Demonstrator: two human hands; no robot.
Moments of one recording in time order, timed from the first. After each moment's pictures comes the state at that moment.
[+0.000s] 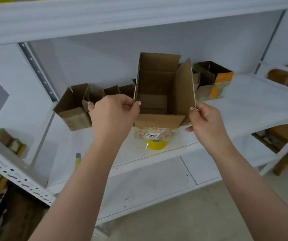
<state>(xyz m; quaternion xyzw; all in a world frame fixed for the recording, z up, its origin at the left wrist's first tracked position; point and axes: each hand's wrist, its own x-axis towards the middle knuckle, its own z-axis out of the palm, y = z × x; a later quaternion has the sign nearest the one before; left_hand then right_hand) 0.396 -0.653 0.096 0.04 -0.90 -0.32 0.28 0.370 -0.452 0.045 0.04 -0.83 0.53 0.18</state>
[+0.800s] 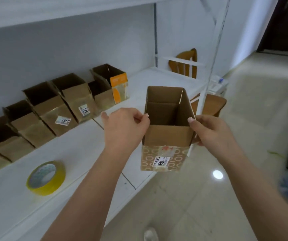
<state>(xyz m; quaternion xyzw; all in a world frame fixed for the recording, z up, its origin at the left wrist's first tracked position) 0.326 -0.319 0.051 -0.19 -0.92 -0.33 0.12 0.414 -0.135 0.013 -0.23 -0.82 0.49 0.19</state>
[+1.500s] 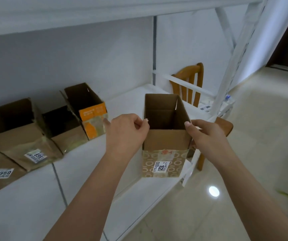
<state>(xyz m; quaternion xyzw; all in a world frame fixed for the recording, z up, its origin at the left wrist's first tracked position) 0.096 -0.143 0.038 -0.14 -0.92 -0.34 0.12 0.174 0.040 0.019 -0.21 -0.86 0.45 0.13</state>
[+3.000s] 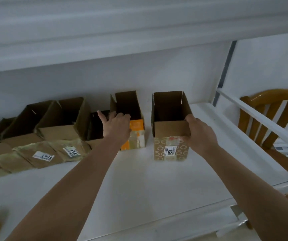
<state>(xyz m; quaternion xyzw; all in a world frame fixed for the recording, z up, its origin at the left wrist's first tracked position) -0.074 -0.209 0.000 0.05 -0.99 0.04 0.08 -0.075 0.040 -0.021 0.08 -0.98 0.19 0.08</state>
